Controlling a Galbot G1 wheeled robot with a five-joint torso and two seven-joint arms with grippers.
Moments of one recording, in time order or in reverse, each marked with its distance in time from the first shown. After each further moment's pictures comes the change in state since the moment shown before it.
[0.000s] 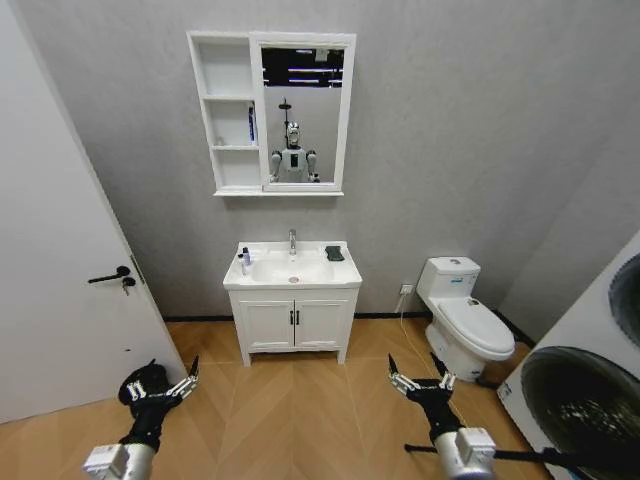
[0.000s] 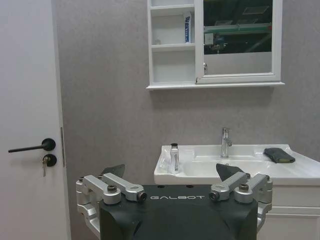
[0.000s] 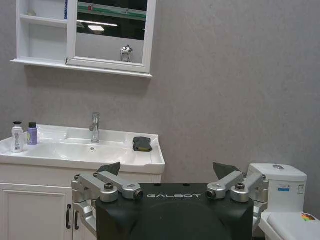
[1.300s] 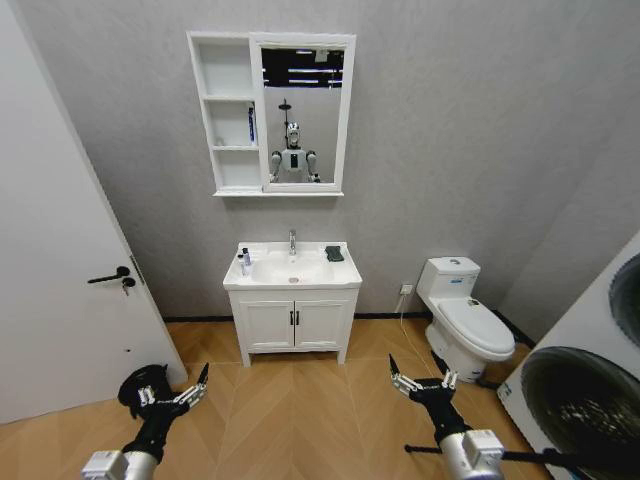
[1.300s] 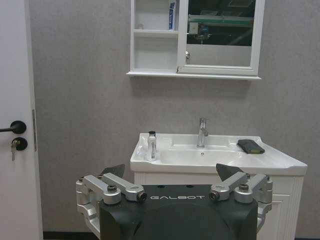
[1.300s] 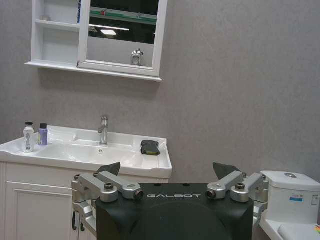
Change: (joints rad) left arm 0.042 0.001 0.010 -0.031 -0.049 0.054 0.068; right arm -0.009 -0.020 0.036 -0.007 0.019 0.030 -0.068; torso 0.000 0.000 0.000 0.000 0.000
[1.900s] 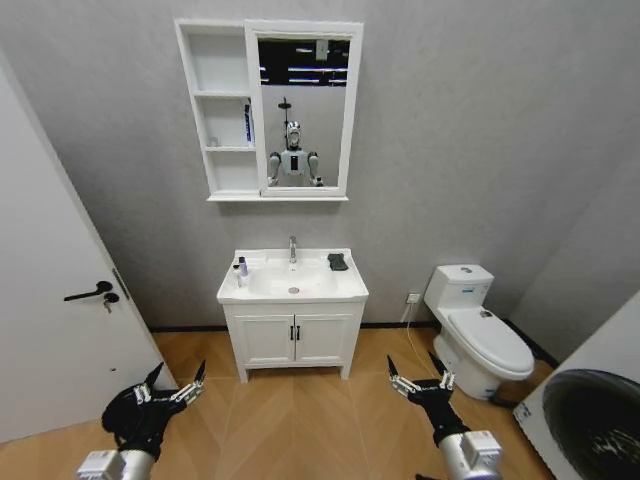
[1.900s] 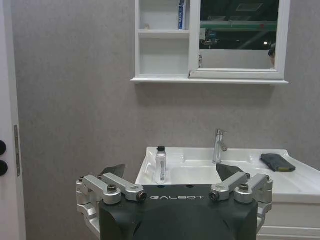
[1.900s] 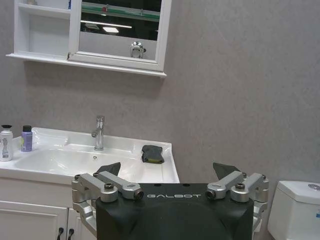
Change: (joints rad) left arm -0.002 -0.008 -0.037 -0.013 -0.005 -0.016 -0.009; right arm -0.007 -0.002 0.004 -0.014 0.001 0.019 -0.012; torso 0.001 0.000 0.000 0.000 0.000
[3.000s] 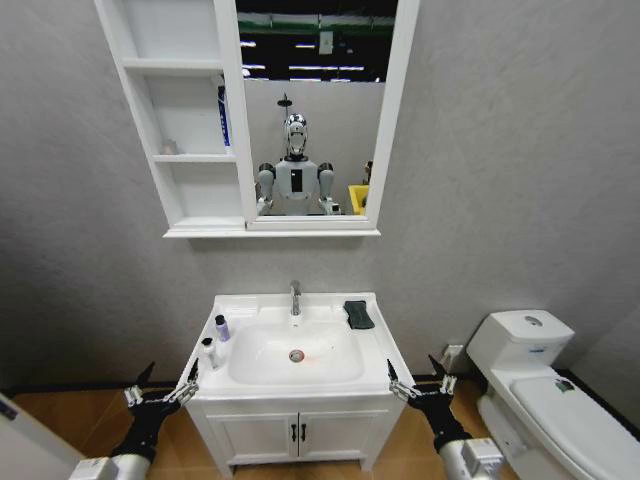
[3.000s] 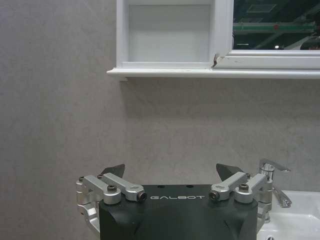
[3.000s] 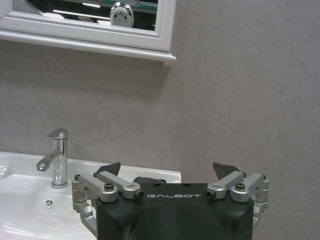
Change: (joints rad) left arm 0.008 -0.025 0.012 -0.006 0.016 -0.046 -0.037; right arm -0.028 0.011 0.001 -0.004 -0.018 0.026 -0.001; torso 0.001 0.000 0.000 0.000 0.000
